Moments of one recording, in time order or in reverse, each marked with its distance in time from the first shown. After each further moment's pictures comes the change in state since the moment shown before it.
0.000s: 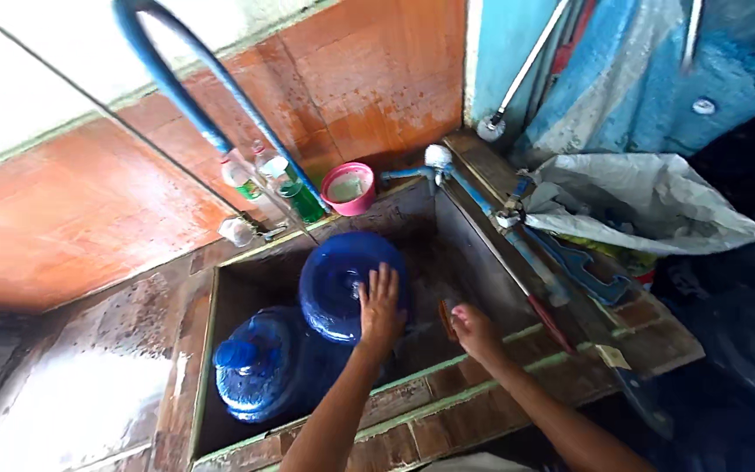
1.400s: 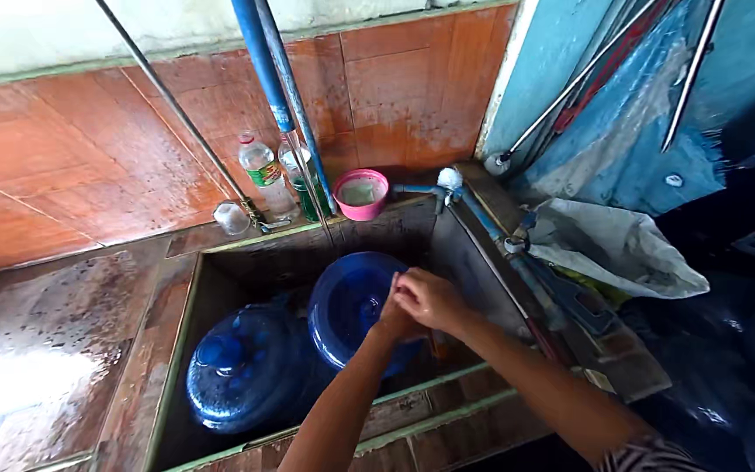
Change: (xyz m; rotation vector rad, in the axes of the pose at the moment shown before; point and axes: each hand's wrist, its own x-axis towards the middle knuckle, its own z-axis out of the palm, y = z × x) left_hand 0.015 0.011 -0.021 -0.212 -0.260 0.210; right_hand 0.039 -0.138 -0.019 -0.314 -0.142 -0.571
